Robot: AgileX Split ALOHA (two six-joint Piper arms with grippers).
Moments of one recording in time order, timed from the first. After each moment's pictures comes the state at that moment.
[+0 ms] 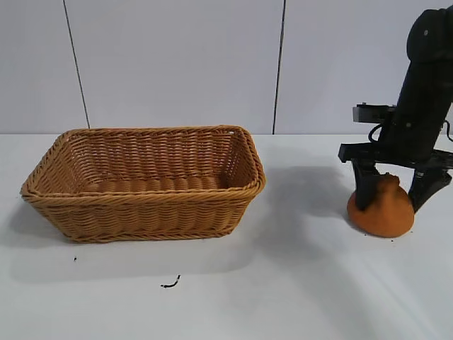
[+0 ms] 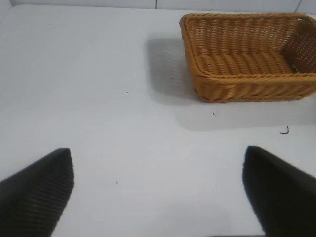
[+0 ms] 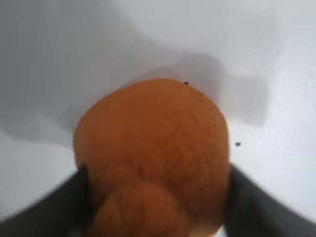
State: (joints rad) left arm -0.03 -0.01 -0.50 0.00 1.06 -0.04; right arm 0.04 2.18 -1.50 0.07 0.95 0.00
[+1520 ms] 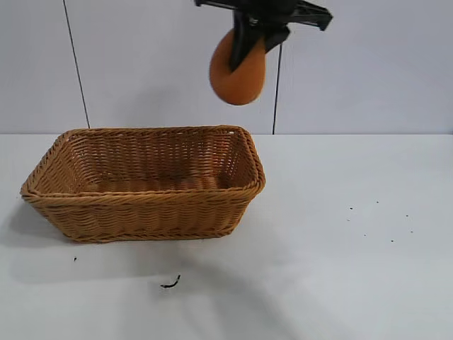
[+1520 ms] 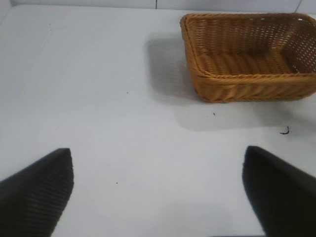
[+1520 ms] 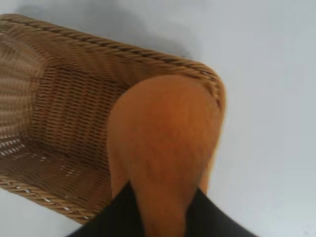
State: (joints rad) left arm -0.03 -0.01 -0.50 0.00 1.06 -0.04; right arm 0.50 2.09 -1.99 0.11 1.05 0.09
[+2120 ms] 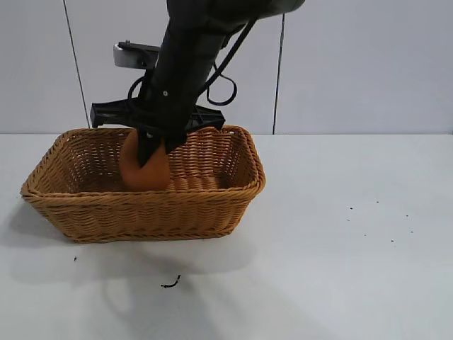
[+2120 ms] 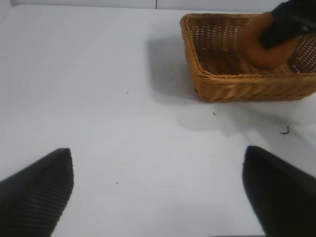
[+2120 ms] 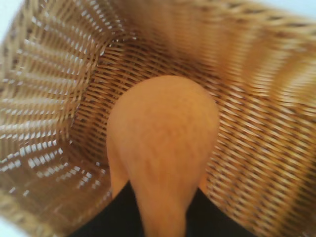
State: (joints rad) left arm -0.03 -0.01 -0.50 0.00 1.06 -0.04; right arm 0.65 2.37 -1.99 0.13 0.77 0.10
